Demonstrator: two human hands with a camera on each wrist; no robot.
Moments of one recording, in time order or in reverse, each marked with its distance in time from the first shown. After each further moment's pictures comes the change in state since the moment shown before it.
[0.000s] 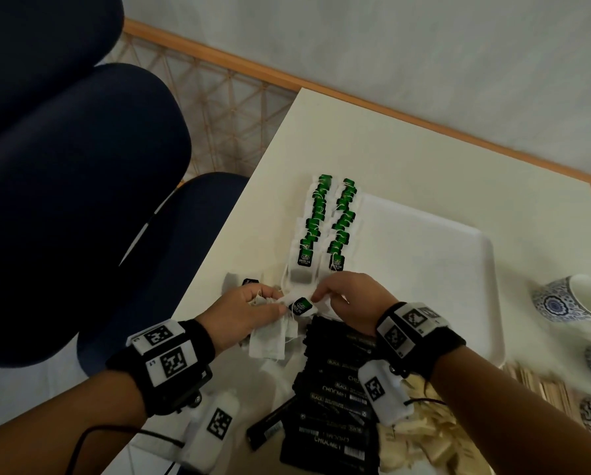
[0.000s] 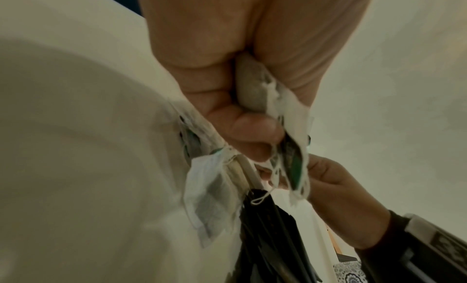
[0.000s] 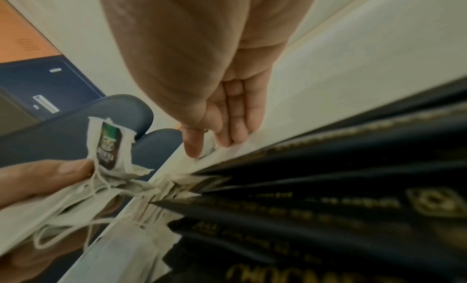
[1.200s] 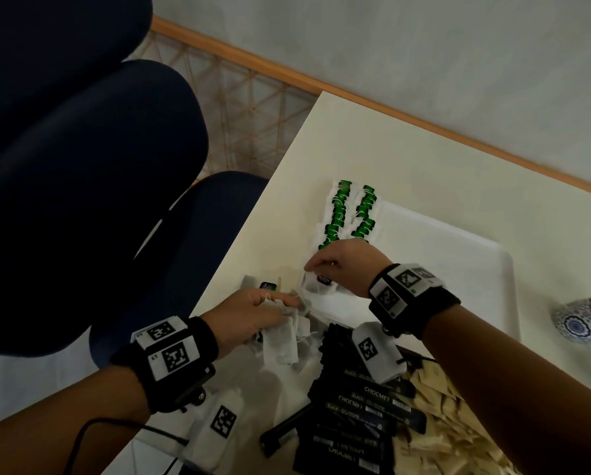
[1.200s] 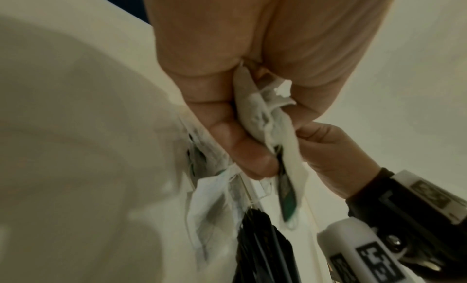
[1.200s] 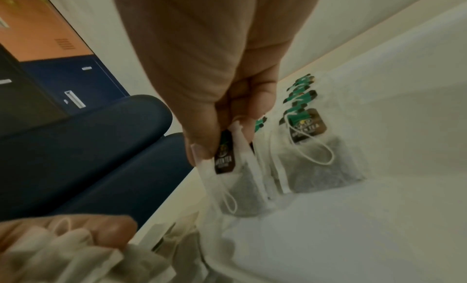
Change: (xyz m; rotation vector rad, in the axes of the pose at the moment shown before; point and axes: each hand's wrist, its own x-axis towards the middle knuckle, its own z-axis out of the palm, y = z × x) left_hand -0.005 0.003 -0.019 -0.047 -0.088 -0.060; right_hand 0.052 -0.037 -0.035 -0.146 -0.026 -0.112
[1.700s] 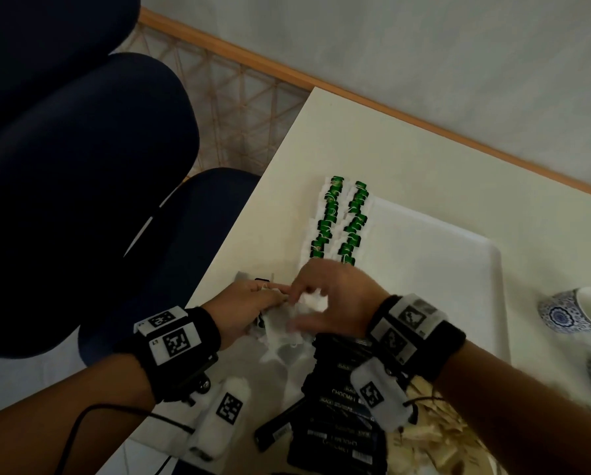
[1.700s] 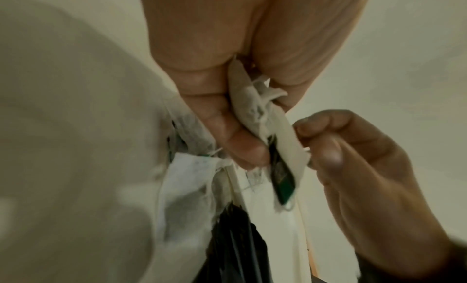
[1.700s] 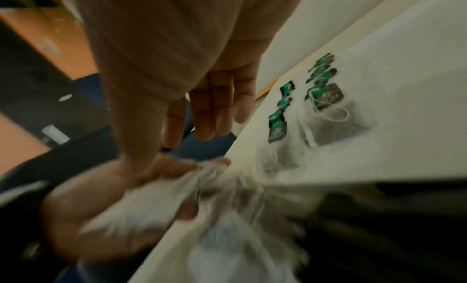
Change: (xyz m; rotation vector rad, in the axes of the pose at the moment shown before) left_hand 0.009 0.007 0.006 -0.127 -0.006 -0.026; right_hand -0.045 -0.031 0.018 0.115 0.136 -0.268
